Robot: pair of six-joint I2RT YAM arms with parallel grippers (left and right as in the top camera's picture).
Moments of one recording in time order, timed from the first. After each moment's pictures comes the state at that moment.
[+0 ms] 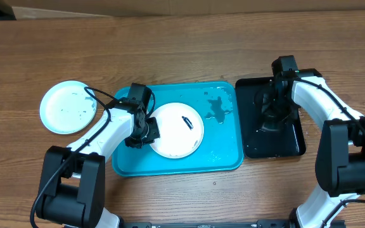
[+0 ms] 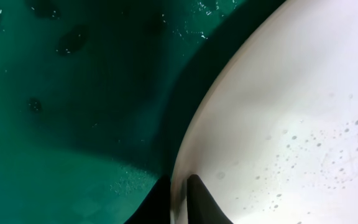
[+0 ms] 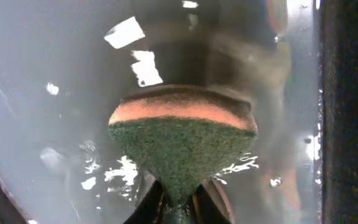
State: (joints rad) left arm -0.24 1.72 0.97 -0.74 0.09 -0.50; right arm 0.08 1.91 1.27 -0.89 0.01 0.28
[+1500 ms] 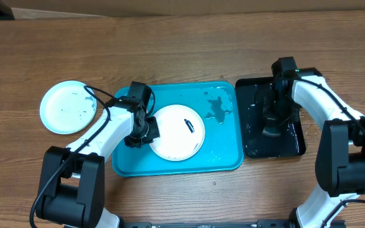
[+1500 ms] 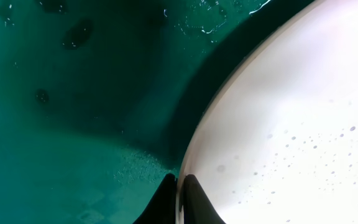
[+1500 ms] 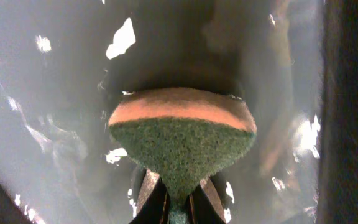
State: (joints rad) left arm -0.24 1.72 0.99 -0.78 0.09 -0.50; right arm 0.08 1.91 1.29 -1.00 0.01 0.28
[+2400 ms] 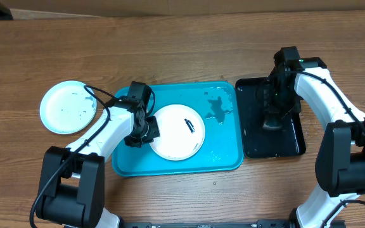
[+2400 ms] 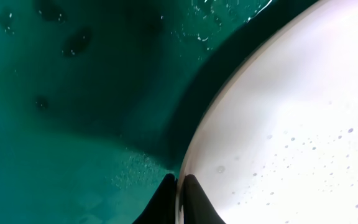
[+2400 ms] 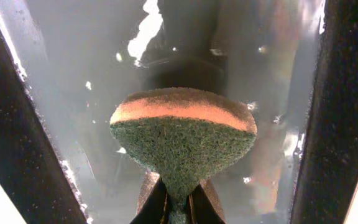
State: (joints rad) left arm -0.24 1.72 0.99 -0.77 0.09 -0.50; right arm 0.08 1.91 1.40 -1.07 -0.03 0.14
